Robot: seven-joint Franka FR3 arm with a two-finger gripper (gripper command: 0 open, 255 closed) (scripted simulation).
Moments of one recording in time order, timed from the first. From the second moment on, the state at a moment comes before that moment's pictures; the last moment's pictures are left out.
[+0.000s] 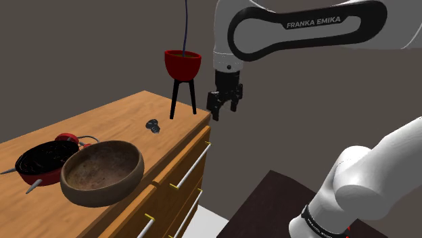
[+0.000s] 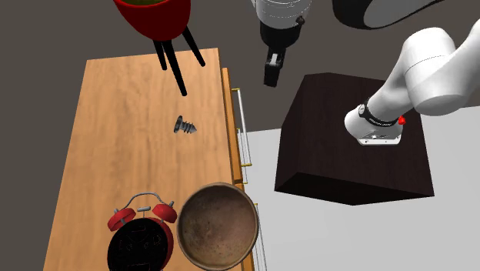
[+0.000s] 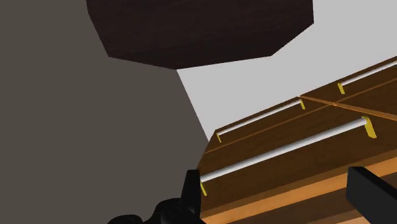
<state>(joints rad) 0.03 -0.35 0.22 -2.16 -0.01 1.72 0.32</state>
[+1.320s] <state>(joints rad) 0.17 0.49 0.31 -1.32 -0.20 1.67 0.66</state>
